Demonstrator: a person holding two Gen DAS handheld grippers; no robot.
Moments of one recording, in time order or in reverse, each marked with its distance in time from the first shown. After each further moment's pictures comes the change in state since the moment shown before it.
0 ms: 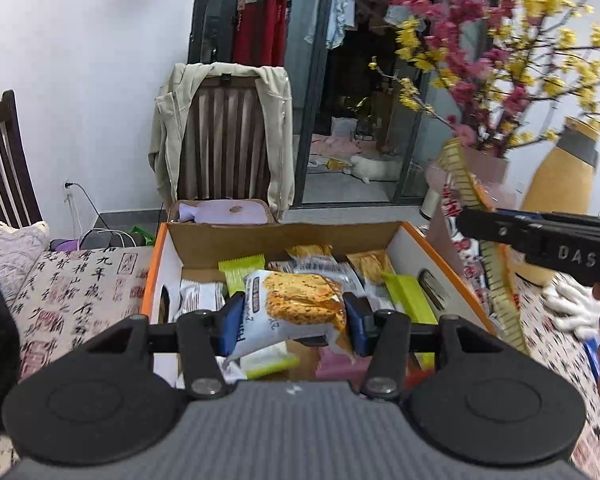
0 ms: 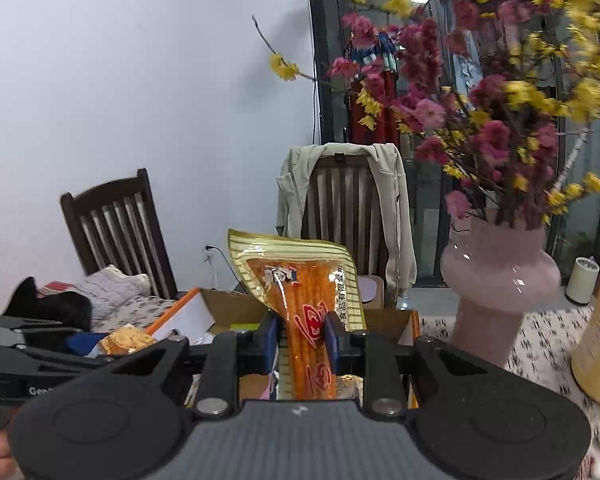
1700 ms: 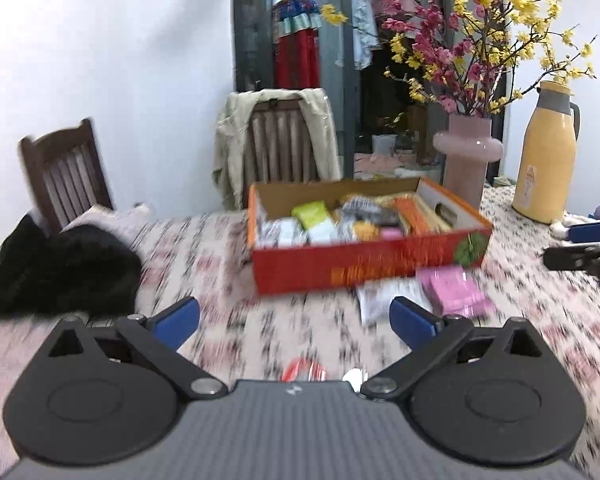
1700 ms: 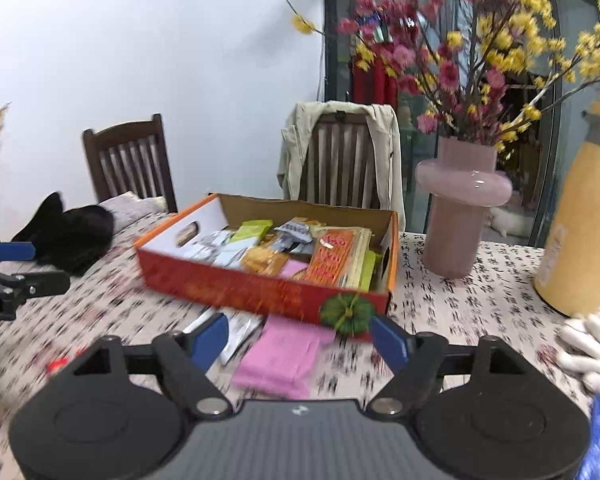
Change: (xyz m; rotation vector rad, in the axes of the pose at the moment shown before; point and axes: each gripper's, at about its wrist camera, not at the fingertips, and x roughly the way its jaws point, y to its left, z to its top) left arm -0.172 -0.001 -0.145 0.068 -0.095 0.187; right arm -0.150 0.019 -0.122 -0.075 0.084 -0.018
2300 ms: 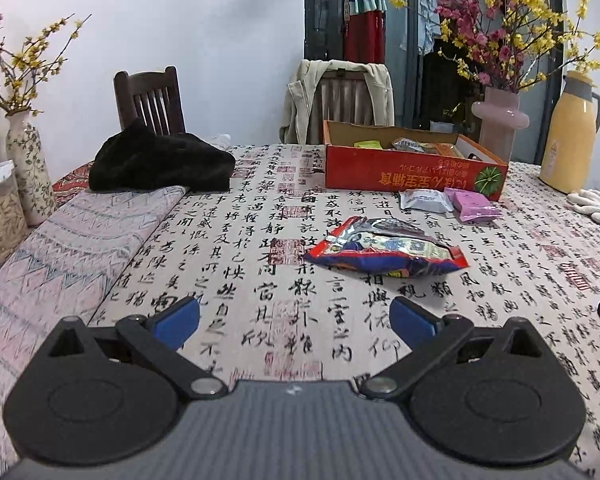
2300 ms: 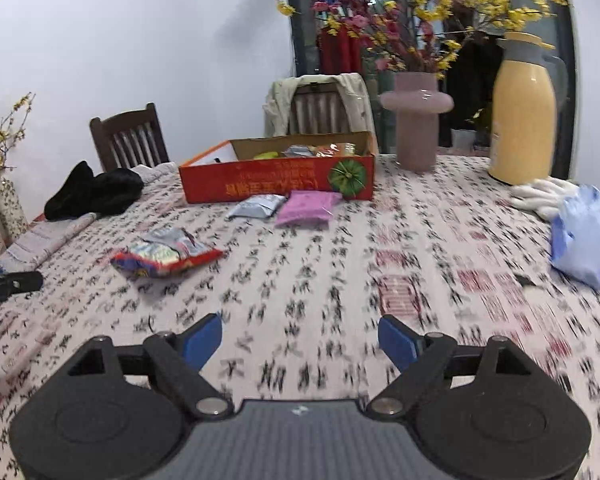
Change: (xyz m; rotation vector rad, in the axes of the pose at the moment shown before) left arm -0.121 0.015 -0.106 -0.119 0.065 0.138; right arm -0.124 0.054 -0.141 0.161 0.039 -0.060
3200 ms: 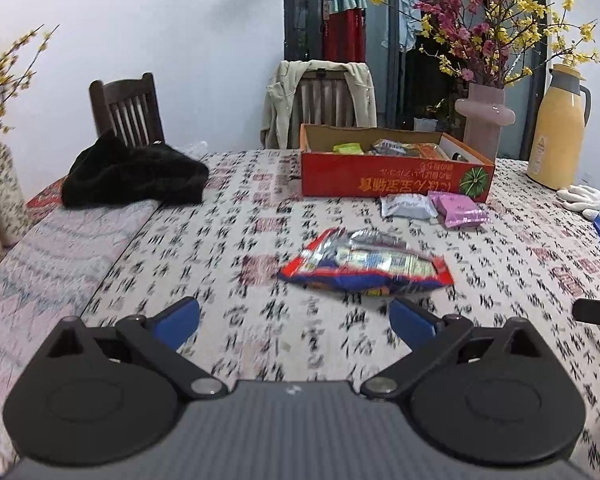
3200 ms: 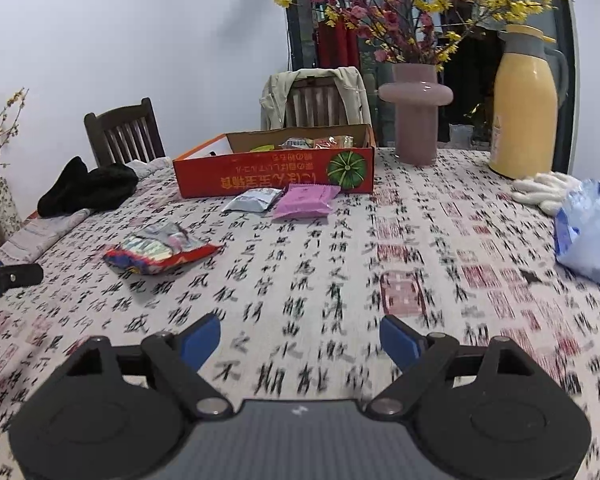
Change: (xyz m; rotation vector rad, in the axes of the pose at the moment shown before) left arm 0.025 -0.019 0.023 0.043 0.002 -0.040; right arm 0.034 -0.001 0.019 -0.016 0.043 0.001
